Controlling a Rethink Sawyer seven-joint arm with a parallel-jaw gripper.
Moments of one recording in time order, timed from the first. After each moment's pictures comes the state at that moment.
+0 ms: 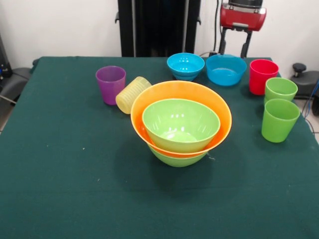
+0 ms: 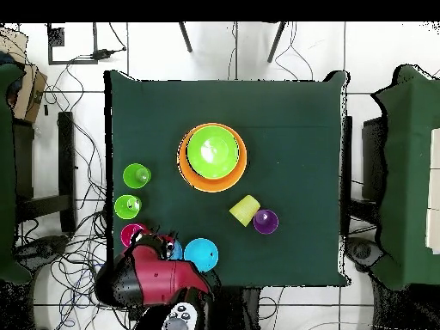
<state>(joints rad) 0.19 -0.76 -0.13 2.17 0.07 -0.05 2.07</state>
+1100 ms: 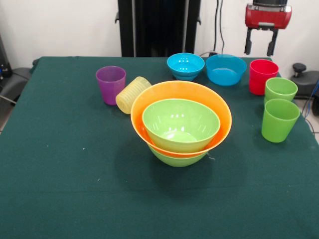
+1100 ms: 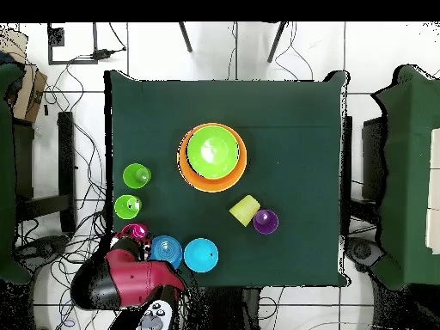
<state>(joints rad) 0.25 -0.76 -0.07 2.17 0.13 -0.06 2.10</state>
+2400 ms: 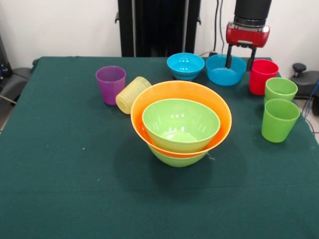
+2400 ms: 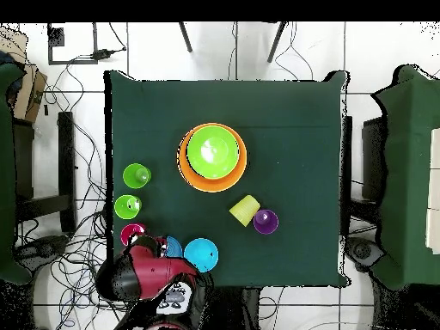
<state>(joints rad) 0.18 -0.63 -0.06 2.17 0.12 -0.15 2.10</state>
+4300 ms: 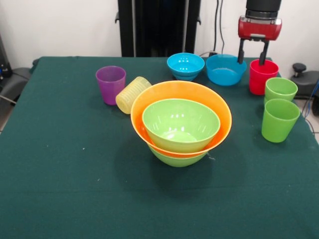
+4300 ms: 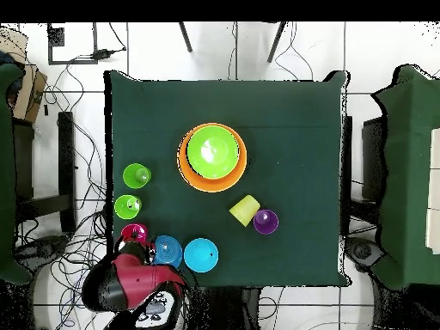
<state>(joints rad) 0.25 -0.66 -0.06 2.20 0.12 -0.19 2.14</state>
